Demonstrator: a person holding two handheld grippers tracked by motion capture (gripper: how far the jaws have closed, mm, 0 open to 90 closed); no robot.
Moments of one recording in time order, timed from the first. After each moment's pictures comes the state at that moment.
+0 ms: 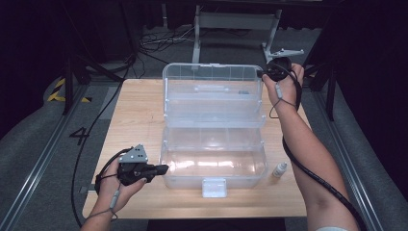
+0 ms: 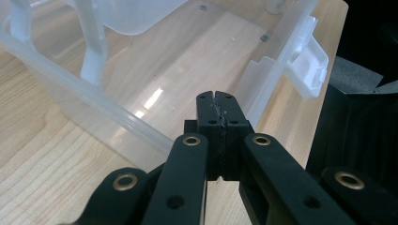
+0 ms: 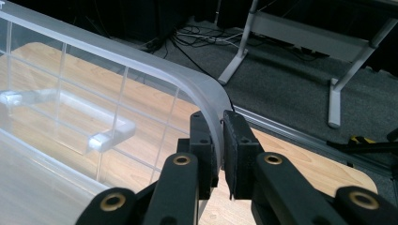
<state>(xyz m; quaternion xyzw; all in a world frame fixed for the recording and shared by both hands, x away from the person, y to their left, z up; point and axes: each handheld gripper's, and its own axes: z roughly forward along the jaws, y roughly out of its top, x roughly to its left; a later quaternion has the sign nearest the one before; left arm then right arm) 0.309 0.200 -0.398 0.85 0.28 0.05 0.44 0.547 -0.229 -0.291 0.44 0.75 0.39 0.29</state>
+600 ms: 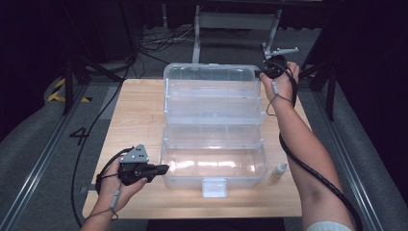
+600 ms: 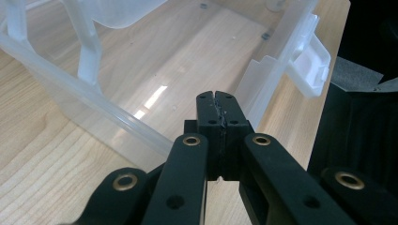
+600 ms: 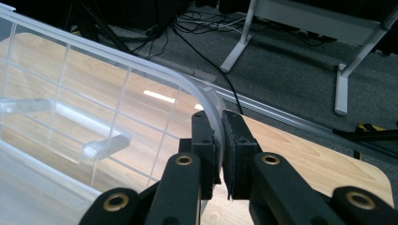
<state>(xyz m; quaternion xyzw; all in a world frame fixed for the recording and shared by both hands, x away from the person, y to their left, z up) 0.310 0.198 -0.398 0.86 0.28 0.05 0.43 0.569 -0.227 -0.301 0.46 0.76 0.38 0.27</state>
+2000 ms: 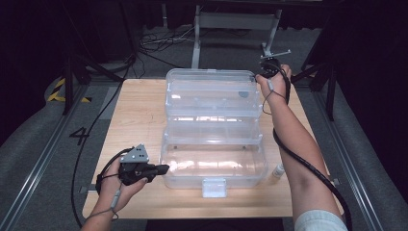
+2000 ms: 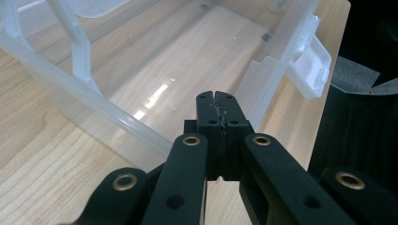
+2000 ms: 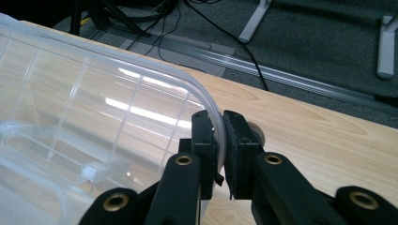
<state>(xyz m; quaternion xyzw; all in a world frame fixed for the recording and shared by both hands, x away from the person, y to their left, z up) 0.311 0.198 -0.398 0.85 0.28 0.05 0.44 0.612 -0.232 -0.341 0.50 0.76 0.37 0.19</state>
